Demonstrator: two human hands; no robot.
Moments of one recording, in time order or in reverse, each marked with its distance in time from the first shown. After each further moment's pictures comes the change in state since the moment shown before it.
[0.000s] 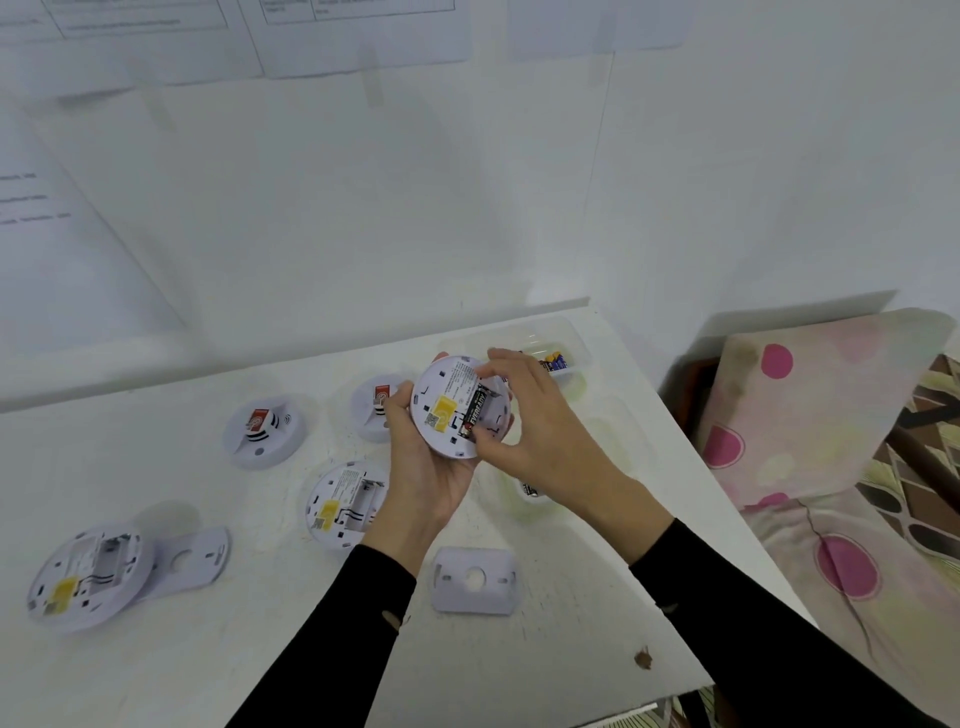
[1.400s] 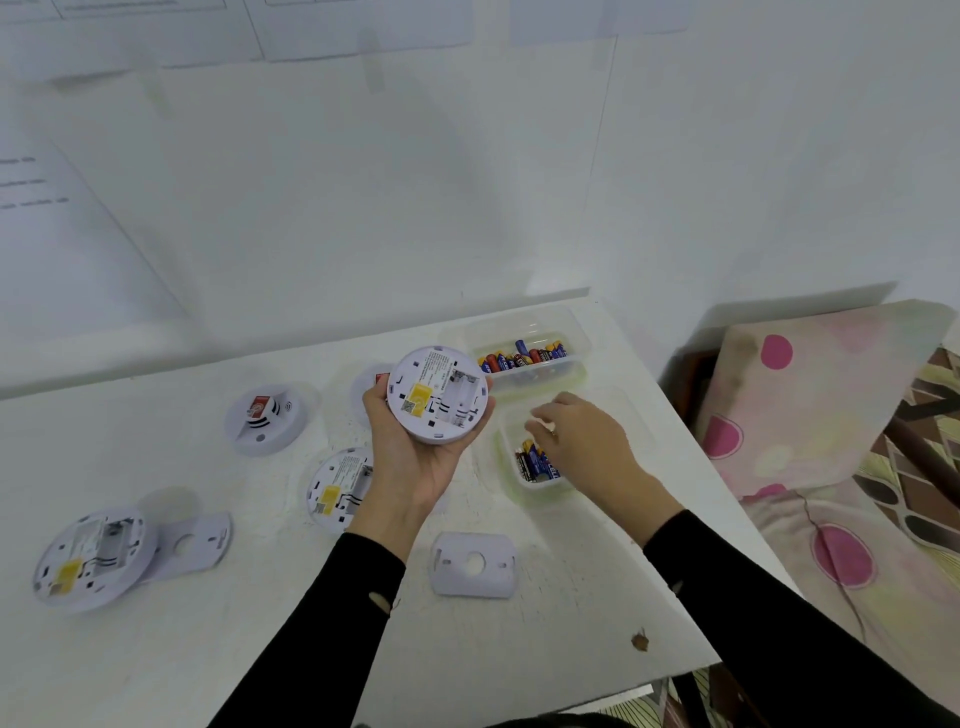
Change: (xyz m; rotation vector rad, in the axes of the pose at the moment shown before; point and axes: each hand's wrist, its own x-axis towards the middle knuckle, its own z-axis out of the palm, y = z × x) left_hand 0.004 0.003 -0.017 -0.168 0.067 -0.080; right_hand -0.015 0.060 -0.001 -0.531 -0.180 0.340
